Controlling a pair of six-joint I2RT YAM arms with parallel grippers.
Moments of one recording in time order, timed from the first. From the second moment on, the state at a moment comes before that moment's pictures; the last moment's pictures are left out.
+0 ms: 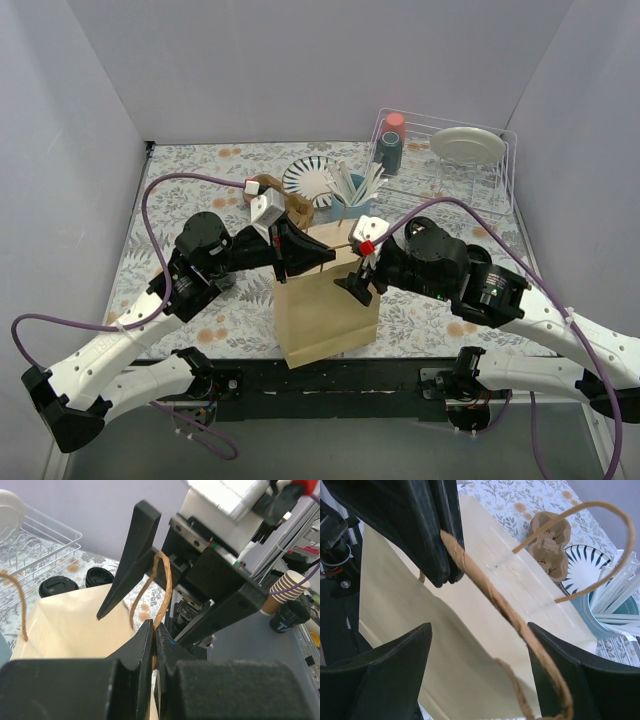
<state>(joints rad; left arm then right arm) -0.79 0.91 0.97 0.06 0.62 -0.33 1.14 0.93 1.10 -0.48 0.02 -0.17</state>
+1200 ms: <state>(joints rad) -0.79 0.84 0.82 0.02 0.54 -0.25 1.12 0.67 1.06 -0.34 0.37 0.10</state>
